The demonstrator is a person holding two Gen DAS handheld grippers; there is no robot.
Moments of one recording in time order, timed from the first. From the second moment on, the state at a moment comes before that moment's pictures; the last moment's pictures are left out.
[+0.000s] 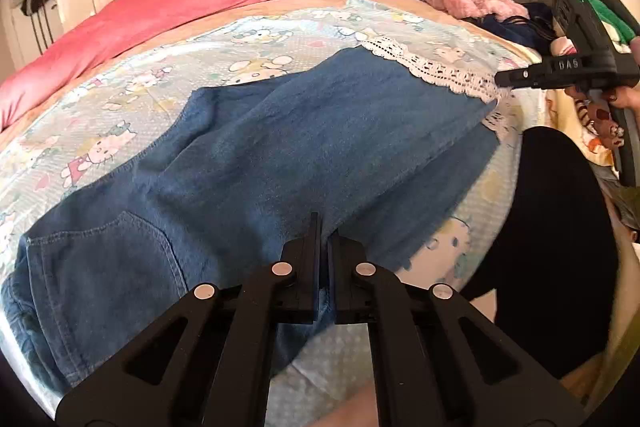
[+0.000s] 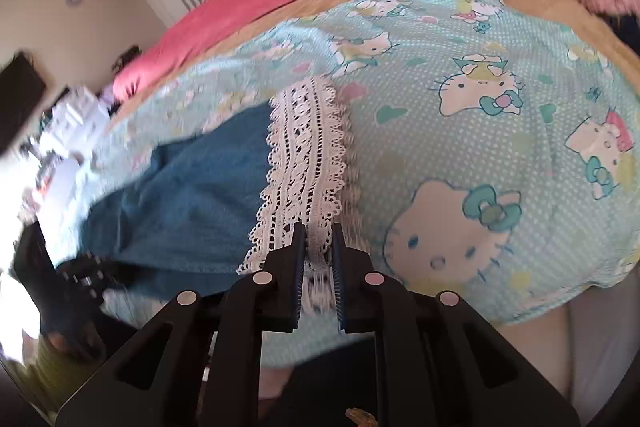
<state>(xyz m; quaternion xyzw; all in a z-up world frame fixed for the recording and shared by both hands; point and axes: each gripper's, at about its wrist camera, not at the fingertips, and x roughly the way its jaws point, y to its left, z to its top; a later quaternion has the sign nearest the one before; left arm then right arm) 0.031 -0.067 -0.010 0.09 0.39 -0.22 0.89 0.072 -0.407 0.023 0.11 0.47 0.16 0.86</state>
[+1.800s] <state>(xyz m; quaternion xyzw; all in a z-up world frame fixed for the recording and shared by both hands) 0.006 0.108 0.053 -0.06 0.33 0.07 0.94 0.043 -0.316 0.009 -0.06 0.44 0.24 0.86</state>
